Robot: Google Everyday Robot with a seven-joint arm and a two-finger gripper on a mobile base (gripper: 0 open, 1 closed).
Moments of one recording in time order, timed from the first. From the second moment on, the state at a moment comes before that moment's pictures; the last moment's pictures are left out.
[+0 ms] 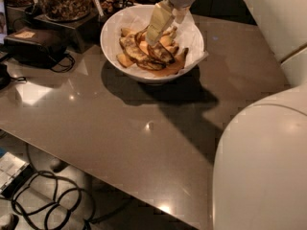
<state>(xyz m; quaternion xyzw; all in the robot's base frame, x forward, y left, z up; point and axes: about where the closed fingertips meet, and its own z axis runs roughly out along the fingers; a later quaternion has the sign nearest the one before) 0.664 -0.047 0.977 -0.44 0.88 0.05 0.18</state>
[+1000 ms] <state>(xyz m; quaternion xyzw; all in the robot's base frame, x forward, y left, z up) 0.677 -0.049 0.947 -0.40 0.90 0.06 0.15</state>
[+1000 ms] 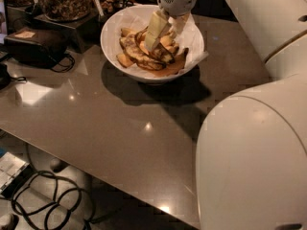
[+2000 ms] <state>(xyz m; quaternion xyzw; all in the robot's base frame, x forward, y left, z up) 0.682 -0.043 0.938 -0.39 0.91 0.06 0.13</state>
